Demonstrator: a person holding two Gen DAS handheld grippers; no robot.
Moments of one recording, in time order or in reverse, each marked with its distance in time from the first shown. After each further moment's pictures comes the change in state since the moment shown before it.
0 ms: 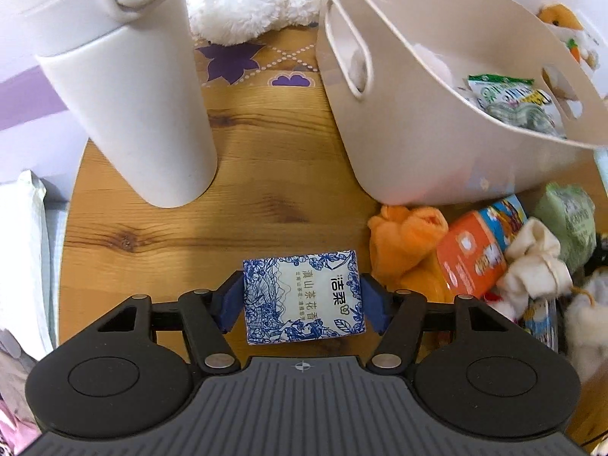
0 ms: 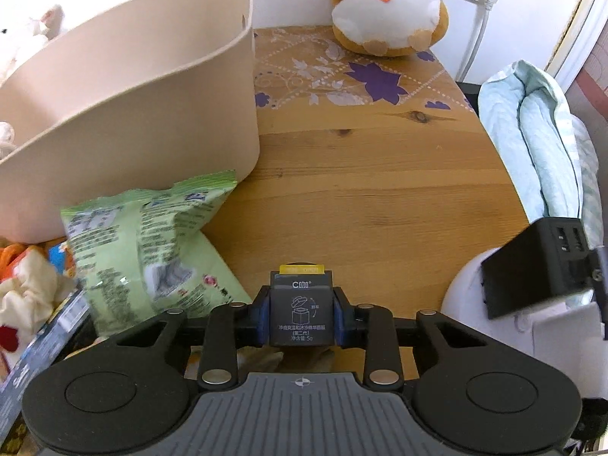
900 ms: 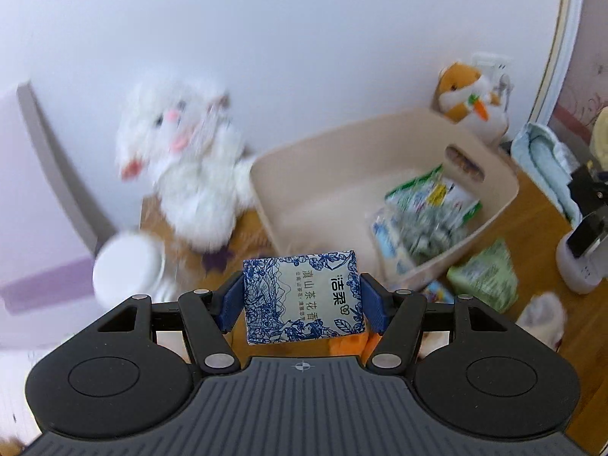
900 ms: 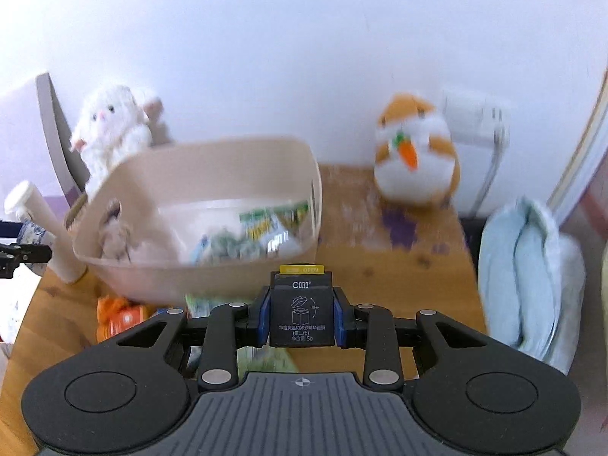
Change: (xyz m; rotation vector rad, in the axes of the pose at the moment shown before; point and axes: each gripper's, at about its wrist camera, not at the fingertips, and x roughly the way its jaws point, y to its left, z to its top) left arm -0.134 -0.054 0.039 0.289 -0.345 0.021; right arm -0.140 0.011 0.040 -0.150 -0.302 0.102
